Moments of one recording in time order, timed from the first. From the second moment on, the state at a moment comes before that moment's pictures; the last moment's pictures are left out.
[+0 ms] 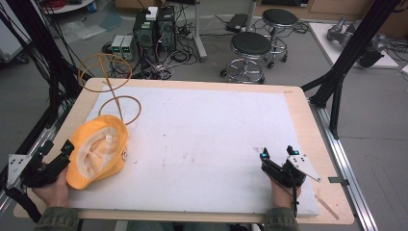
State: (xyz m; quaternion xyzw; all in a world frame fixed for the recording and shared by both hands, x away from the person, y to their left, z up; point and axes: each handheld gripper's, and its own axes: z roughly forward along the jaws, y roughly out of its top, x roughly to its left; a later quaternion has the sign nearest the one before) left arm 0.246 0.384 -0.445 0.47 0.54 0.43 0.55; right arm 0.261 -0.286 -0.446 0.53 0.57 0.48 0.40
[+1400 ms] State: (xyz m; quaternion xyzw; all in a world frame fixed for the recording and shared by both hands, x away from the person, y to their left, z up) left arm 0.255 0.384 -0.441 0.49 0.54 0.39 0.56; right arm 0.262 -0.288 -0.447 0.53 0.57 0.48 0.39
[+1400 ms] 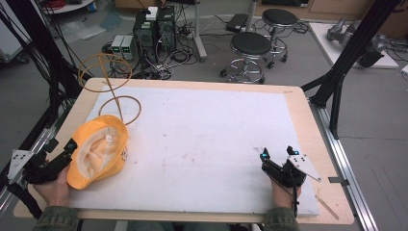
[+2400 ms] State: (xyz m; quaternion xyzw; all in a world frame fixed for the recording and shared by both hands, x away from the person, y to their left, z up) left arm 0.278 0.384 -0.440 0.57 0.59 0.27 0.51; right arm 0.263 -0.287 -0.447 0.53 0.58 0.48 0.40
